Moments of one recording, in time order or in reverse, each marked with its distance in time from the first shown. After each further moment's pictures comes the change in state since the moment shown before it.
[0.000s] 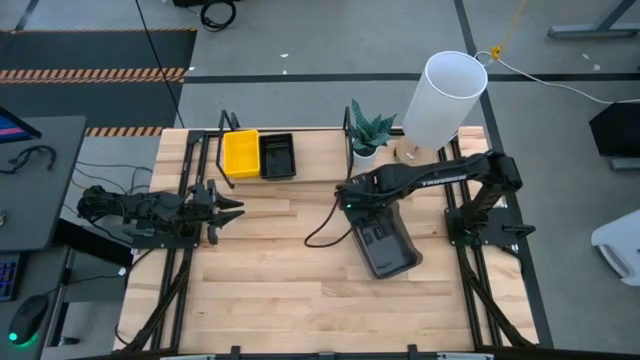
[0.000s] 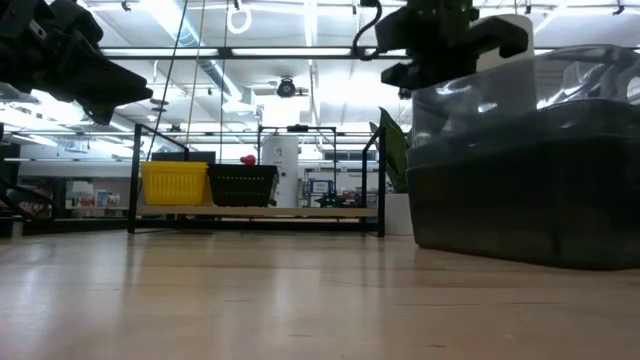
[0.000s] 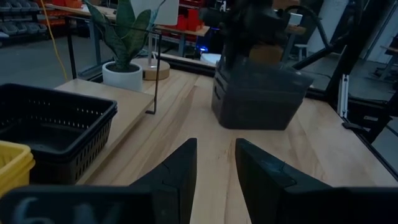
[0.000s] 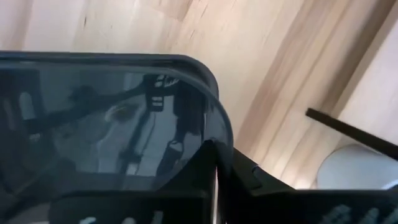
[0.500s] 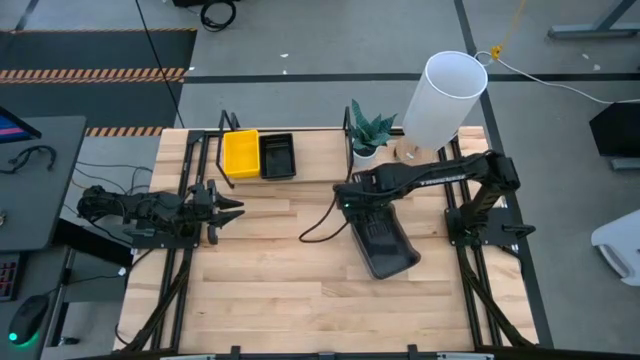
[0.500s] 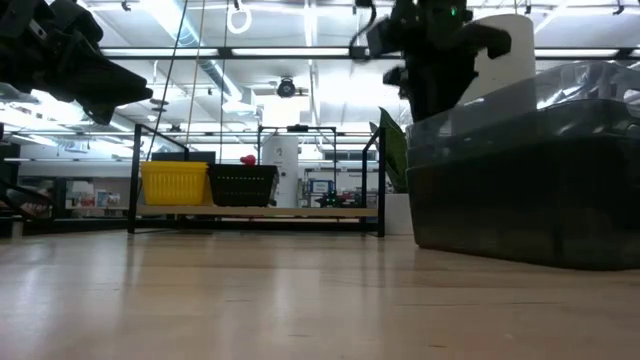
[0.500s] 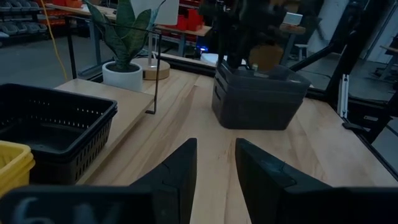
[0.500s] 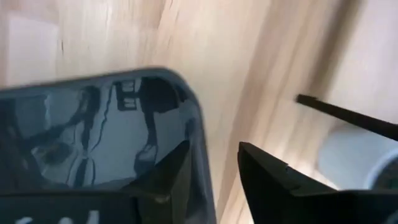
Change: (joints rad) left arm 0.000 0.000 0.000 0.000 0.000 0.000; right arm -0.003 0.018 0.030 -0.004 0.055 0.150
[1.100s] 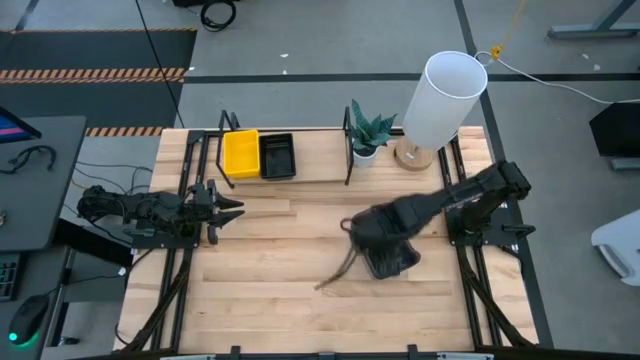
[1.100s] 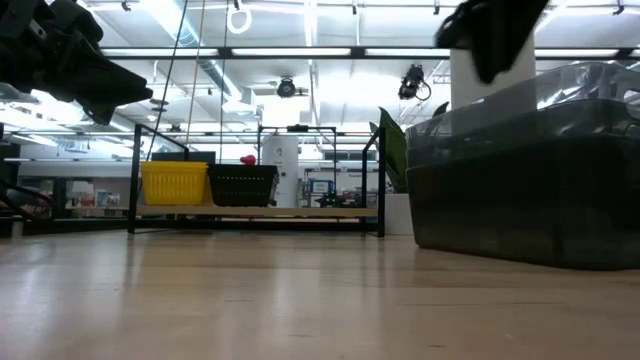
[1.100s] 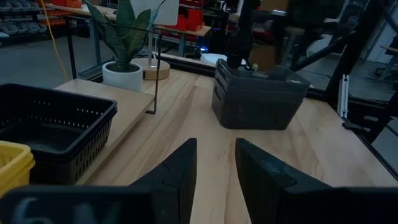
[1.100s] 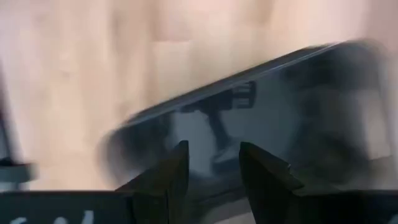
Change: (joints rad) left arm 0.000 0.000 0.000 0.000 0.000 0.000; right arm 0.284 -0.039 0.032 -0.071 -0.137 0.536
